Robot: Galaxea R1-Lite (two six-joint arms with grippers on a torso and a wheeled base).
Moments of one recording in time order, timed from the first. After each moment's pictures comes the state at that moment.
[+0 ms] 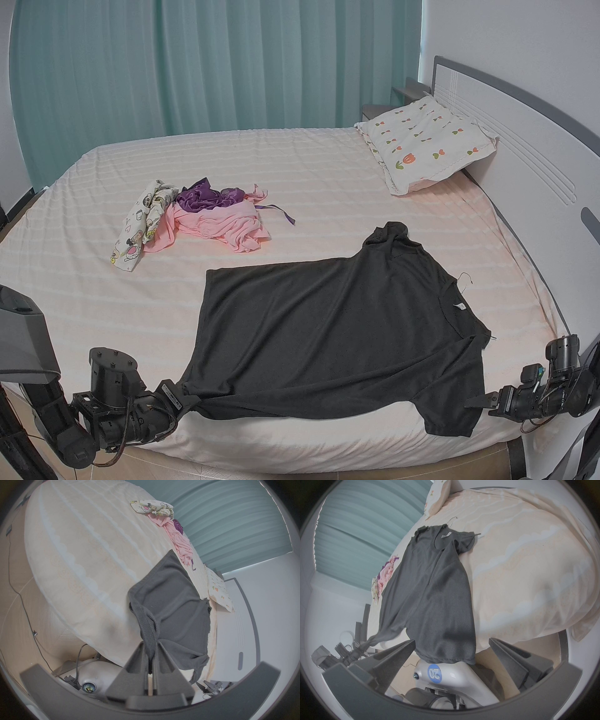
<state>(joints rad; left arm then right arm) -0.40 1.92 -0.03 -1.20 -0.07 -1.13 -0.15 1.95 -0.02 -0.95 0.49 0.32</state>
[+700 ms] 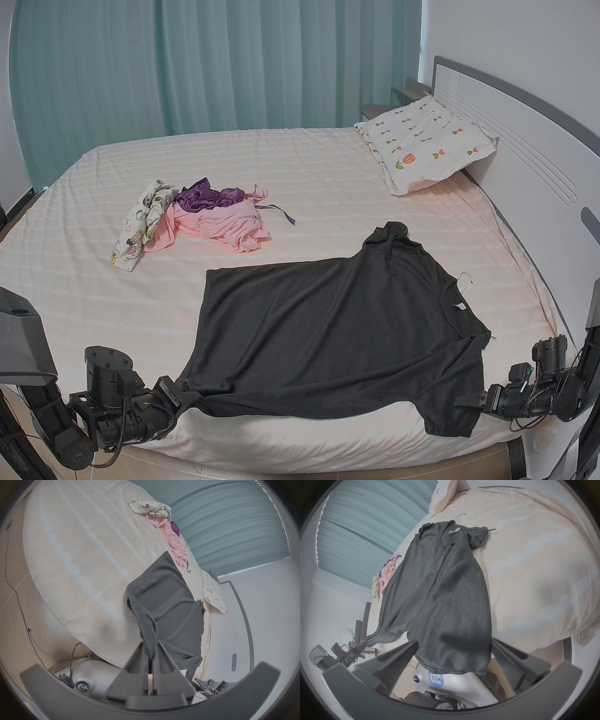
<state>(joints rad) -0.40 1.90 -0.02 -1.25 -0.08 -1.17 -0.03 2.04 -0.02 -1.10 0.44 0.41</state>
